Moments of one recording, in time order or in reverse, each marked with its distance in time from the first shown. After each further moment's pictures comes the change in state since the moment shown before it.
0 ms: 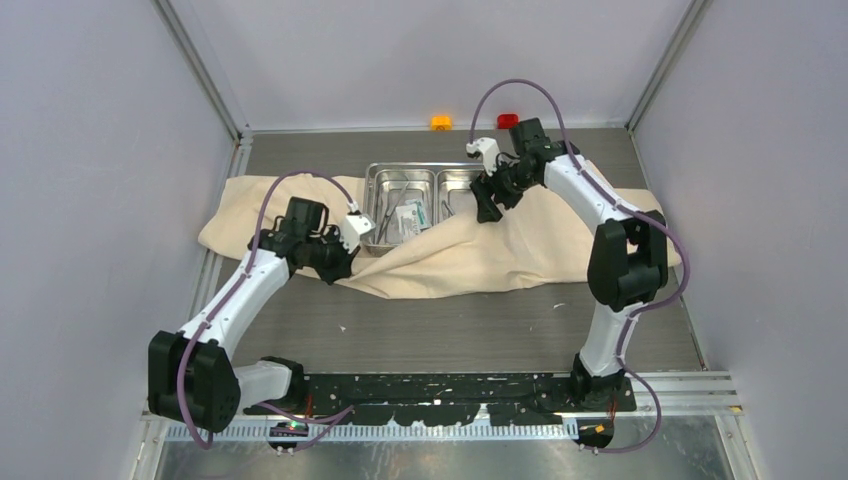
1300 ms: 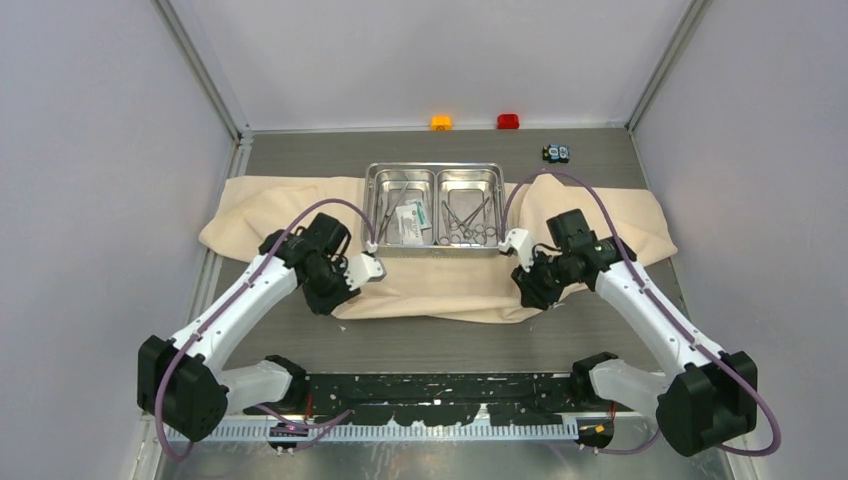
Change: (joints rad) left arm -0.213 -0.038 0.069 -0.412 -0.260 0.103; right arm 0.040 -0.759 -0.771 -0.110 0.045 -0.078
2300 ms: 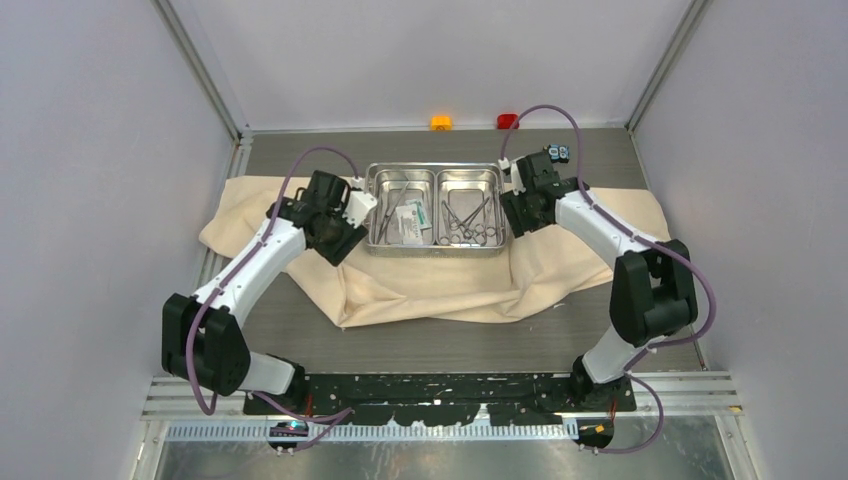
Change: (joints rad) left arm 0.106 0.222 0.184 0.276 -0.214 -0.252; right arm -0.007 0.503 0.372 0.306 0.583 0.480
